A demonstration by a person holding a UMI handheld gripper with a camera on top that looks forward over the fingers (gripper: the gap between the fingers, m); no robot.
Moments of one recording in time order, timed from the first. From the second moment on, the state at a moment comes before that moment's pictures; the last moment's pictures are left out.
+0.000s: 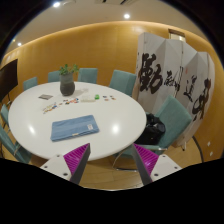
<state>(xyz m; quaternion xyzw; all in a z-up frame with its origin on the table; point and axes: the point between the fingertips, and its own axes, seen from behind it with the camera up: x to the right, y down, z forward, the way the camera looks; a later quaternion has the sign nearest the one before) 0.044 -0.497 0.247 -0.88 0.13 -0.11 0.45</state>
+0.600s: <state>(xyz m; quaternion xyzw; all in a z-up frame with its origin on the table) -0.214 -0.369 0.105 -0.91 -0.01 0.02 0.41</state>
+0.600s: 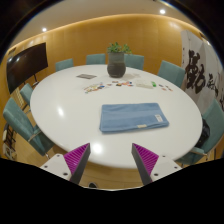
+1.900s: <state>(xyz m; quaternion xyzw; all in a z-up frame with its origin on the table) -0.173 -0.092 0.076 -0.90 0.06 0.12 0.41</state>
